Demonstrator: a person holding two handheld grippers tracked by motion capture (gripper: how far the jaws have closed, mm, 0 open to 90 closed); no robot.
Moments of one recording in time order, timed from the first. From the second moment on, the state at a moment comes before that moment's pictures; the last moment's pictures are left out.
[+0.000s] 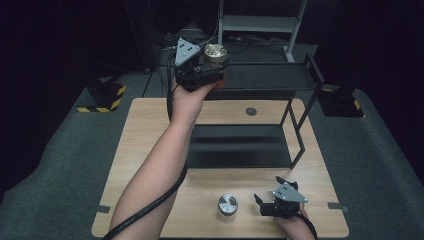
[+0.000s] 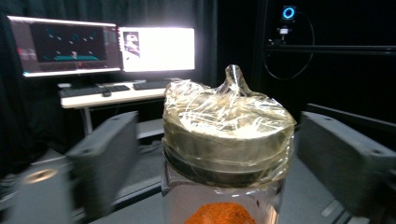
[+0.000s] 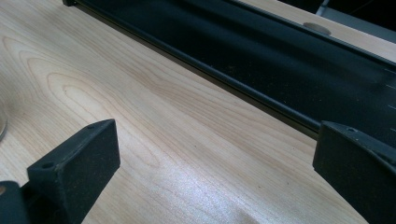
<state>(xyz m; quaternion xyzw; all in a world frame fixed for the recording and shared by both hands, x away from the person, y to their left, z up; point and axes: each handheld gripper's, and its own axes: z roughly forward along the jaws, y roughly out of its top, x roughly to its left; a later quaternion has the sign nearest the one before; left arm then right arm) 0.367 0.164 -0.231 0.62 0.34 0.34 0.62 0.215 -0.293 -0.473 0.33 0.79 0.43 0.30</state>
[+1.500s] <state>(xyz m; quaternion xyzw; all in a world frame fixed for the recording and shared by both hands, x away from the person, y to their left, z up) 0.270 0.202 -0.240 0.62 0.34 0.36 0.60 0.215 -0.293 -0.473 0.33 0.79 0.43 0.30</state>
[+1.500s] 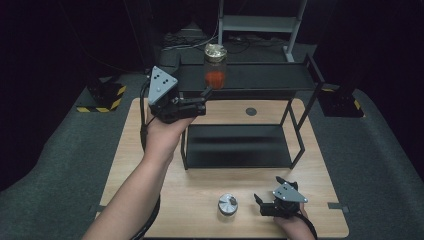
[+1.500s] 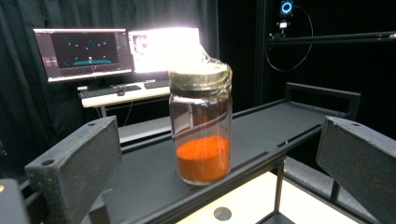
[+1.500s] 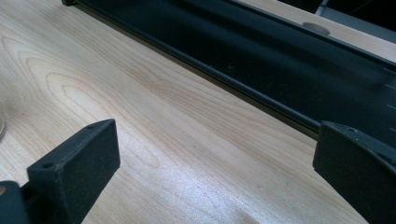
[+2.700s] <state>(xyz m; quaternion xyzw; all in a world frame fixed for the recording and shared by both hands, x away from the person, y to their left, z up) 0.230 0.237 -0.347 0.66 0.38 0.34 0.55 0.215 -0.291 -0.472 0.33 0.79 0.43 0.30</state>
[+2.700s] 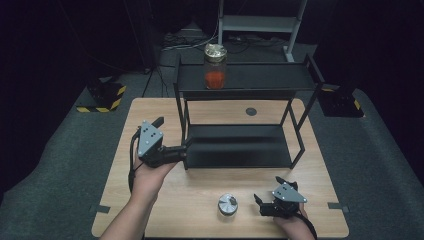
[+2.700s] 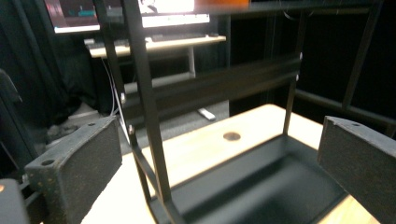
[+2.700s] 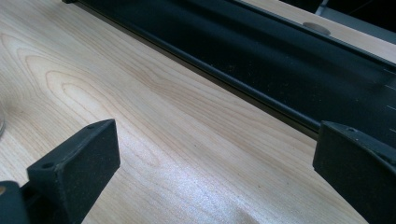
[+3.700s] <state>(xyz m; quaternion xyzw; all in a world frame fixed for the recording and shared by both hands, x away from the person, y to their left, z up) 0.207 0.261 -0.465 0.75 0.43 0.26 0.44 0.213 -0.287 -0.473 0.34 0.79 0.42 0.31</state>
